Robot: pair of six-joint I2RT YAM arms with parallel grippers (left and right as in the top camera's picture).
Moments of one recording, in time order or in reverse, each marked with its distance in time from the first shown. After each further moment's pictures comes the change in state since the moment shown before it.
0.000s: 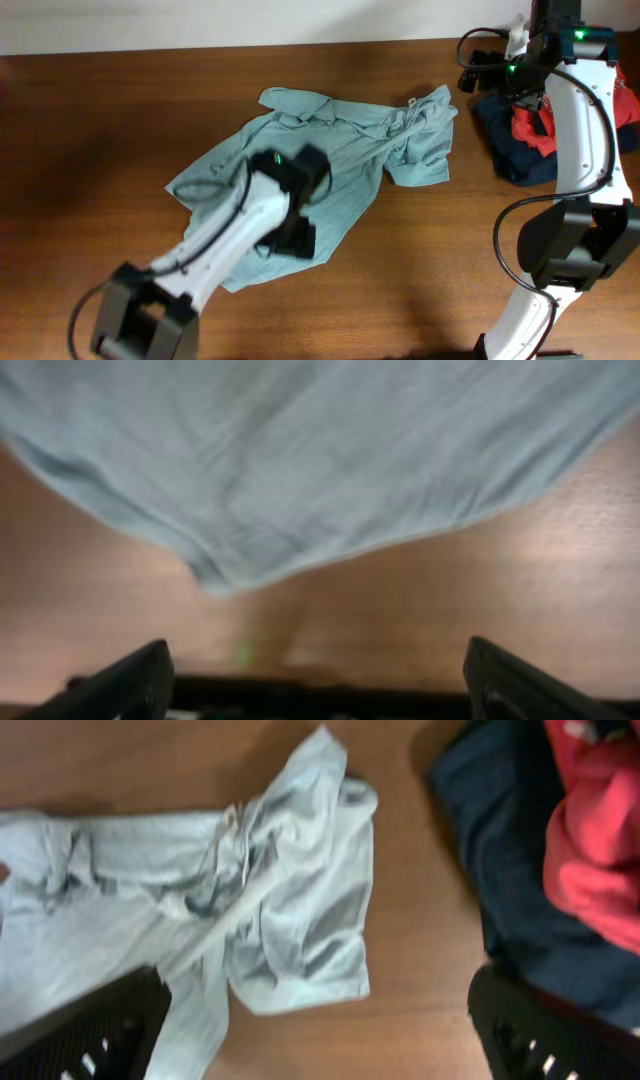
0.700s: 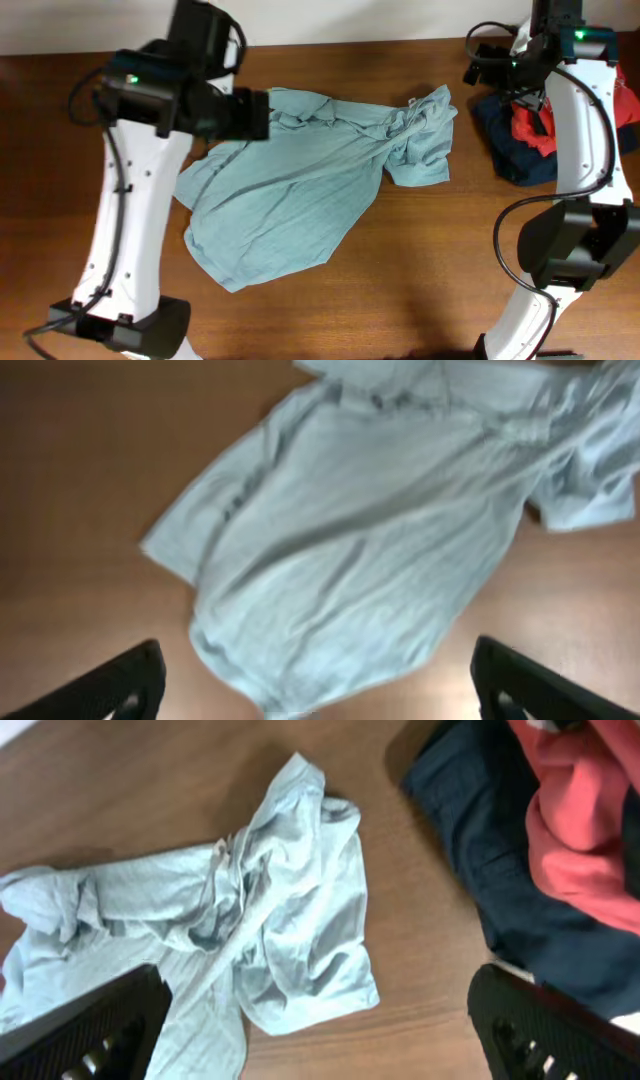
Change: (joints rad) left arm 0.306 0.103 0.901 -0.237 0.018 0.243; right arm 0.000 0.000 0.000 0.024 0.038 0.127
